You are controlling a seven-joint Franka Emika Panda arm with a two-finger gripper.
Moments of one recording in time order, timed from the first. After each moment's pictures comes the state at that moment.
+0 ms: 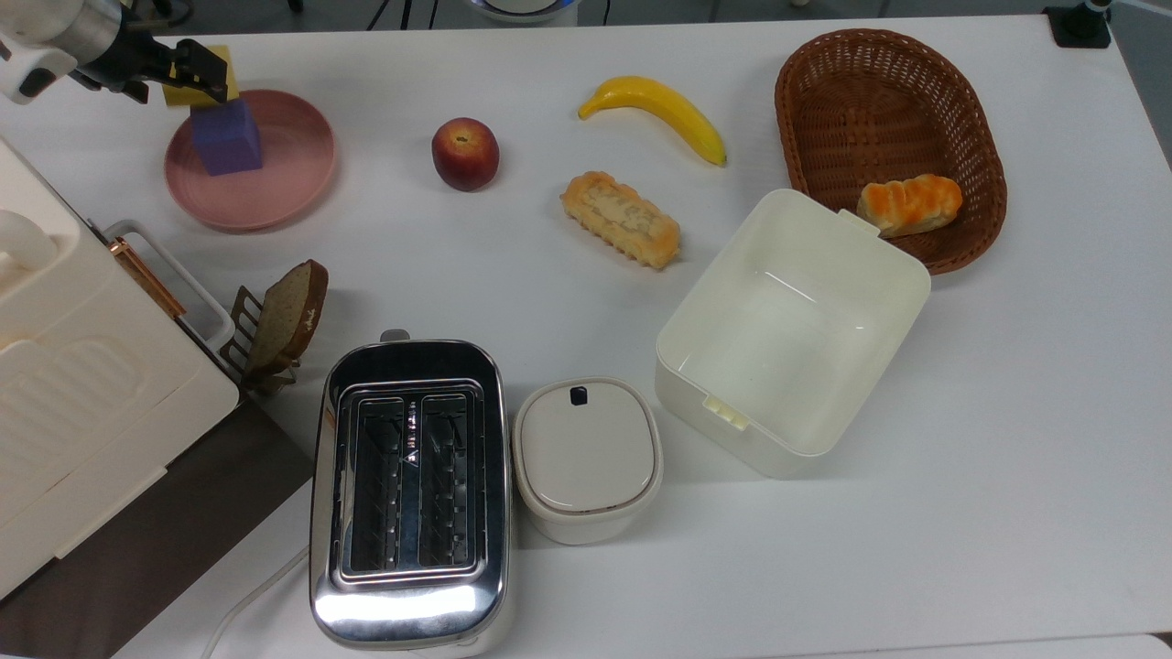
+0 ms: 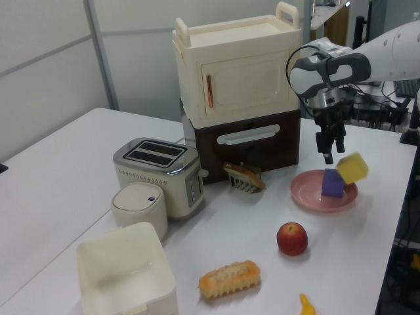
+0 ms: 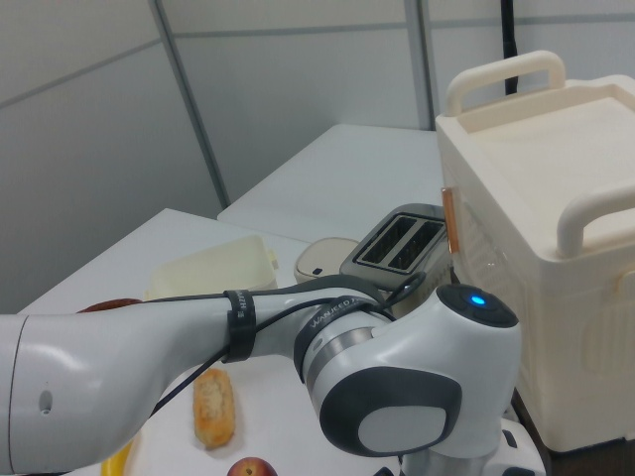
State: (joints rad) arm -0.47 0.33 -0.16 -1.66 -0.05 1.67 -0.57
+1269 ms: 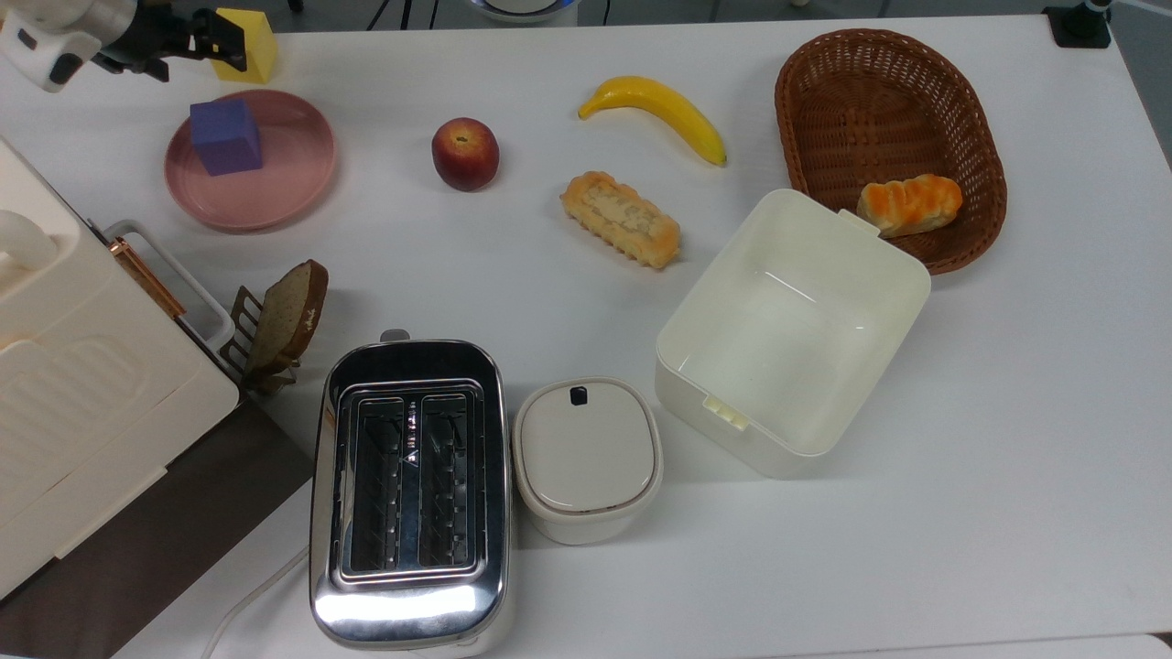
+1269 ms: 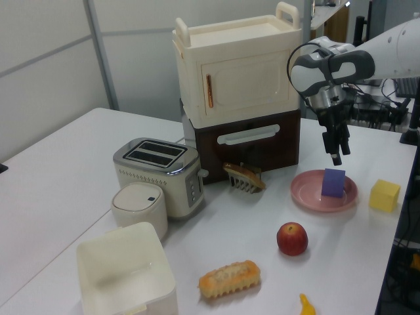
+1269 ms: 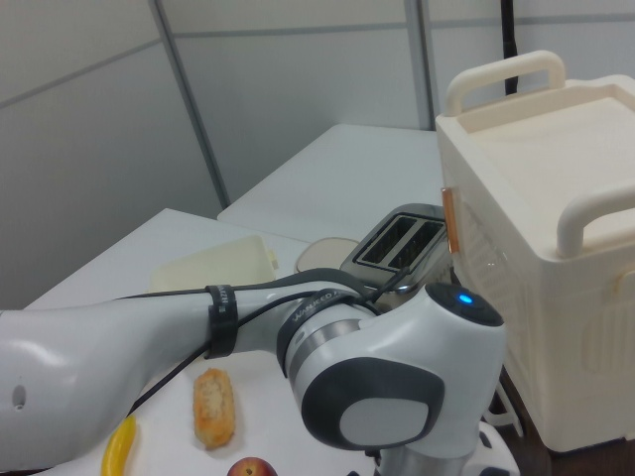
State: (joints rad) arm -0.46 0.28 -0.16 -1.70 -0.07 1.57 -0.66
